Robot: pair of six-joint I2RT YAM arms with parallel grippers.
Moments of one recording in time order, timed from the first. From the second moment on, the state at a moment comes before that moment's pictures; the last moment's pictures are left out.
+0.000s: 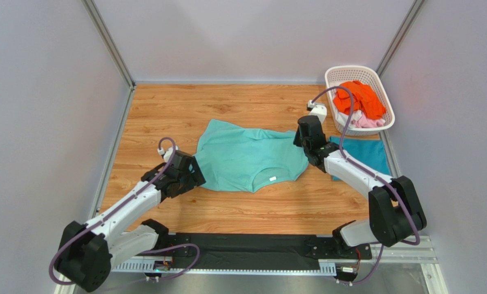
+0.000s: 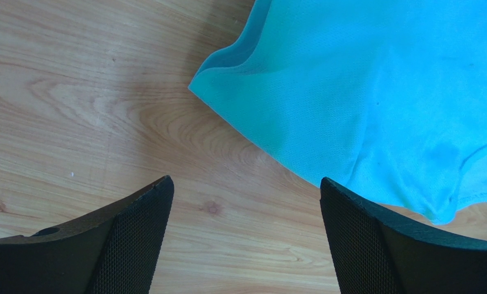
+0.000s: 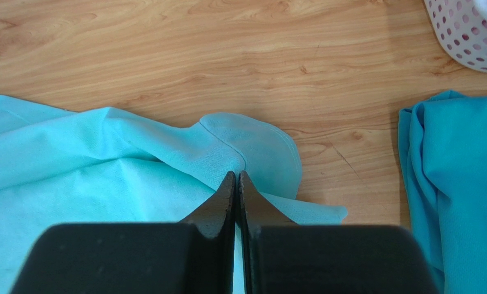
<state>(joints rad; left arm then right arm) -0.47 0.97 0.55 -0.58 -0.23 -0.85 0.43 1.41 0.86 -0.01 0.40 0.43</state>
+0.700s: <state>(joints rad) -0.44 1.38 0.68 -0.43 -0.18 -0.85 0.43 1.33 0.69 -0.04 0.34 0.47</state>
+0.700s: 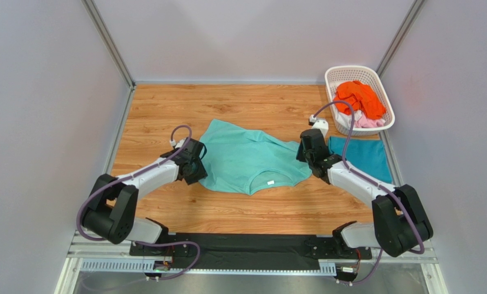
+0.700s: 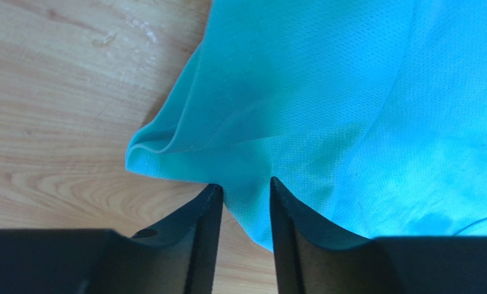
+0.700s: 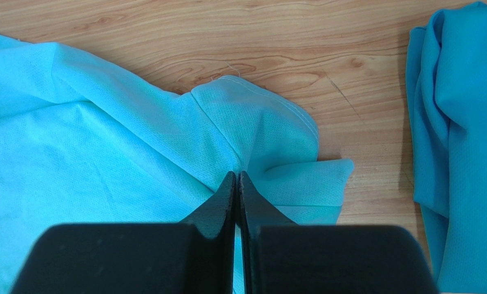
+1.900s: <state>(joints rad) -0.44 0.58 1.18 -0.66 0.09 -0.79 0.51 0.57 1.15 -0.50 0.05 0.43</state>
